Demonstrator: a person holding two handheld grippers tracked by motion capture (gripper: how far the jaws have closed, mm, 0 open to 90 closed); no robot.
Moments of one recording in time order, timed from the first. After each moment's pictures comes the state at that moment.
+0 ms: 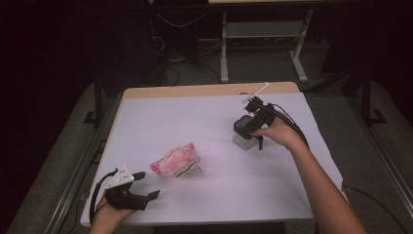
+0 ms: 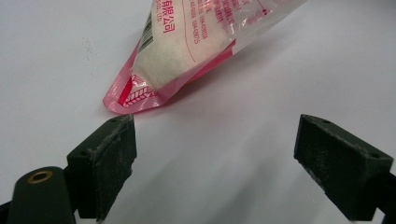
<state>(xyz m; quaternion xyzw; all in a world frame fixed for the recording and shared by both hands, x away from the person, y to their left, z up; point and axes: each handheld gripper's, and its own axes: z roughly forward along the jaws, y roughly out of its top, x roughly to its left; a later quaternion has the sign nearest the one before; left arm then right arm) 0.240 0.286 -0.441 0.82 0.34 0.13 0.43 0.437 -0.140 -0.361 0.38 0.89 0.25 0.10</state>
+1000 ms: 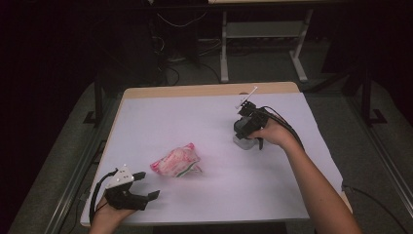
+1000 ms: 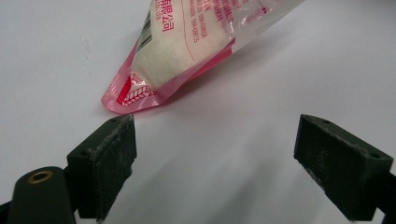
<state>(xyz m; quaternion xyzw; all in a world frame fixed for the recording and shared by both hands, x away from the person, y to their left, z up) 0.240 0.287 -0.441 0.82 0.34 0.13 0.43 0.451 -0.126 -0.383 0.36 0.91 0.19 0.07</state>
